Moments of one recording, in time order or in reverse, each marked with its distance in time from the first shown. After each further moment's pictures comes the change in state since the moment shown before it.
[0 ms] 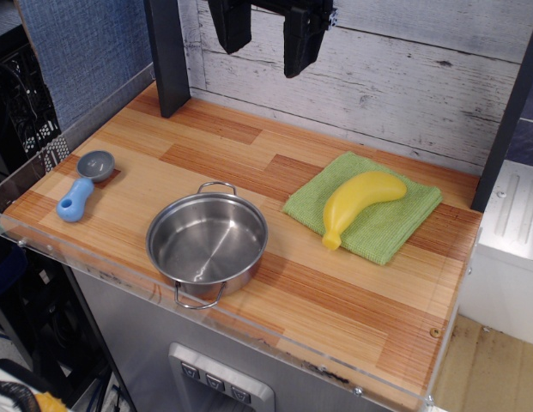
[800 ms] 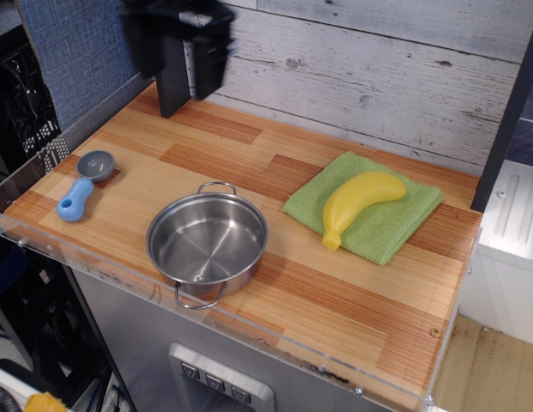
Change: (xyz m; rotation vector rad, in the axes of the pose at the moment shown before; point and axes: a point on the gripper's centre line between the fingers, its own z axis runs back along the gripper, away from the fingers) arm -0.040 0.074 -0.029 0.026 0.085 0.081
